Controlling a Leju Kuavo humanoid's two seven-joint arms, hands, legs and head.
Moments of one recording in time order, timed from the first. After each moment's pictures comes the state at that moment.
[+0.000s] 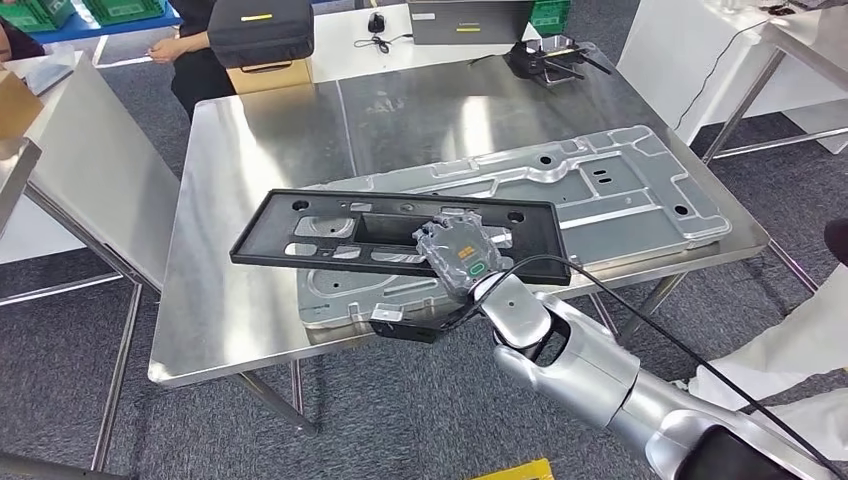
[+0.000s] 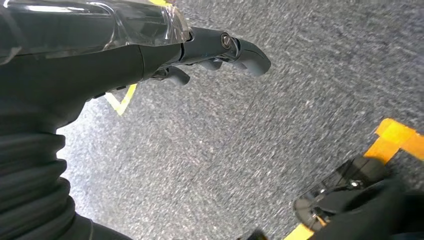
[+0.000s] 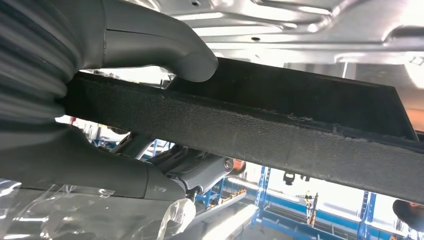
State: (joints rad) left arm -0.19 0.00 -1.22 -0.23 0.67 0.32 0.13; right arm -0.77 -0.18 1.04 -1.41 1.05 -0.11 0.32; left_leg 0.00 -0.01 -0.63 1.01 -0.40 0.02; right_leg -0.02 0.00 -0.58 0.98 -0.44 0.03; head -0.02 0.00
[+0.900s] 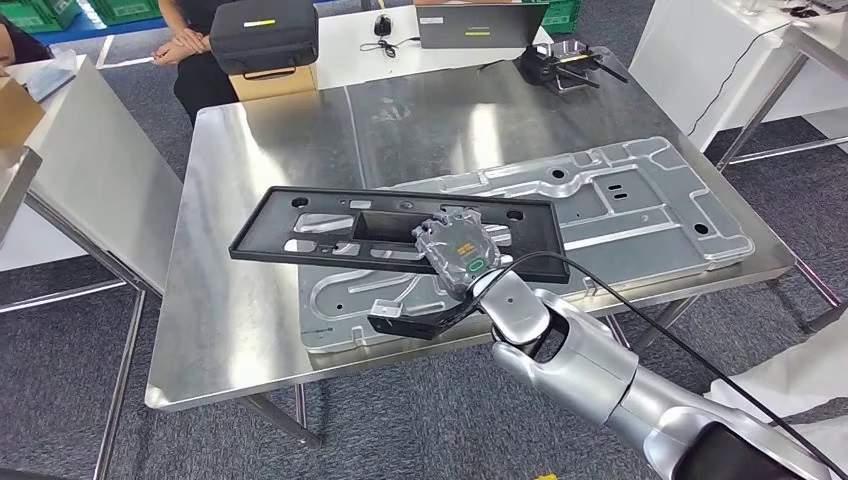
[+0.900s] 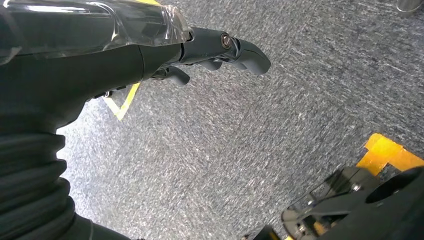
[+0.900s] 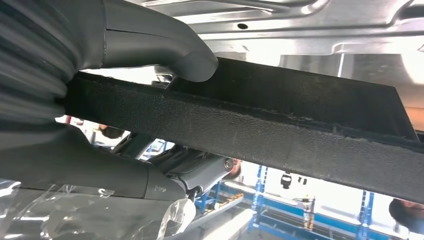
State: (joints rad) left arm -0.19 0.00 -1.22 -0.23 0.67 0.32 0.12; right arm -0.78 -0.17 1.04 -1.40 1.04 -0.11 0.32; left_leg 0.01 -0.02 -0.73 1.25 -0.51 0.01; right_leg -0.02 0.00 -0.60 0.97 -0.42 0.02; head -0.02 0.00
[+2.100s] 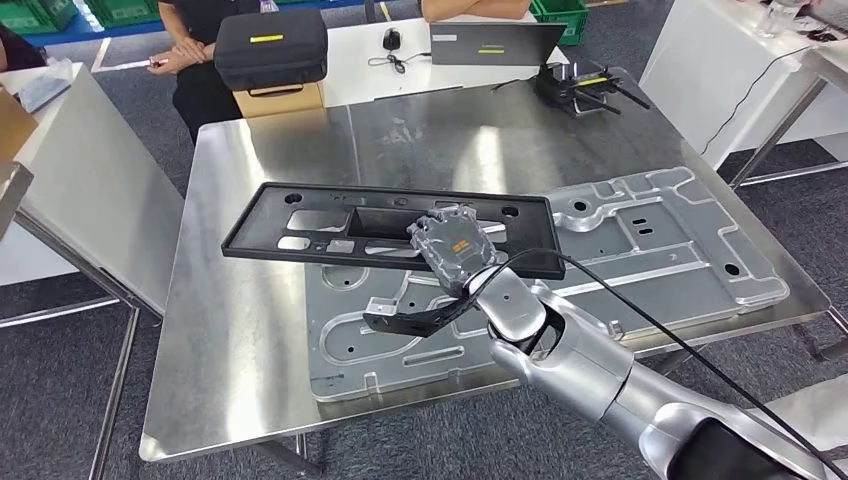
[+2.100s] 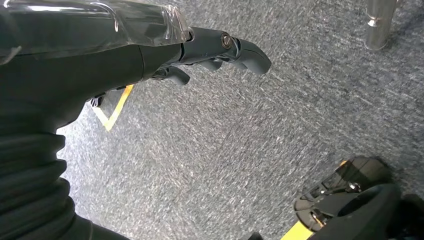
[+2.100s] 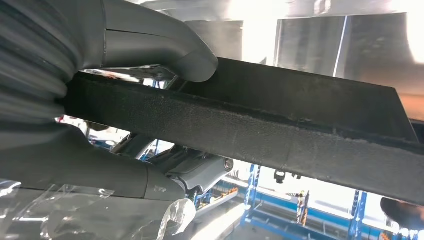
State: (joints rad) left arm -0.19 0.00 -1.22 -0.23 0.67 0.33 0.12; right arm -0.79 -0.16 1.05 -1.38 1.04 -0.12 0.31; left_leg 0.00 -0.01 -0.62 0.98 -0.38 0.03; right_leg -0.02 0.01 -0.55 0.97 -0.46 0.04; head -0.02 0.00
